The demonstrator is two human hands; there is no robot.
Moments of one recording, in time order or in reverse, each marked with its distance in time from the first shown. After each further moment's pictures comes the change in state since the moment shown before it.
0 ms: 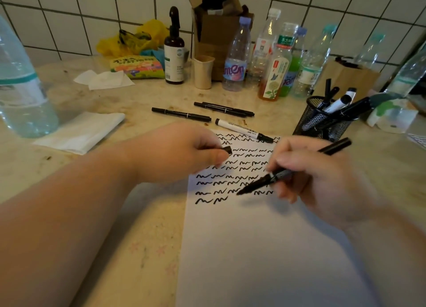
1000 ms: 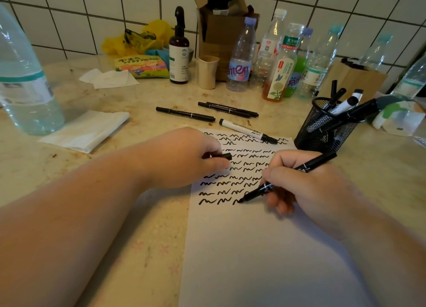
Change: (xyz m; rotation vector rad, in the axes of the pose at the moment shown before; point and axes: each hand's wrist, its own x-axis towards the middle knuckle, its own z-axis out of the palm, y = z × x) left_hand 0.006 -0.006 0.011 0.213 0.000 -0.057; right_hand -0.006 -0.002 0.019 -0.167 0.093 0.139
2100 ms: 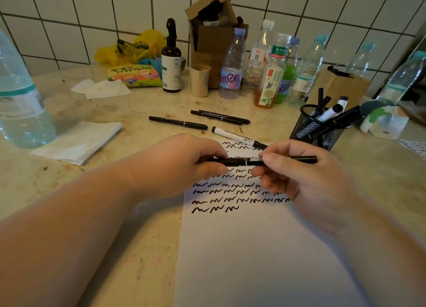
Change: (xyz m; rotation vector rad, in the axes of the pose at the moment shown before) left_hand -0.004 0.008 -0.003 -0.149 0.073 0.056; right_hand 0.011 0.007 -0.017 0.271 0.058 -0.094
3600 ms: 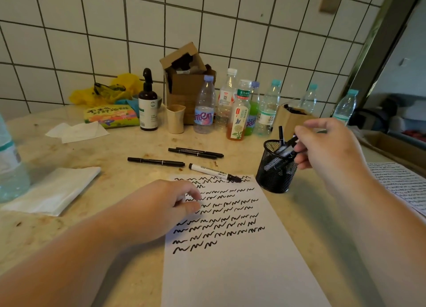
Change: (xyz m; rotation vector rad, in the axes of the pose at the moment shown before) left_hand 0.005 -0.015 0.010 -0.048 0.025 -0.013; right_hand 0.038 -0.073 -0.059 -0.486 0.682 -0.127
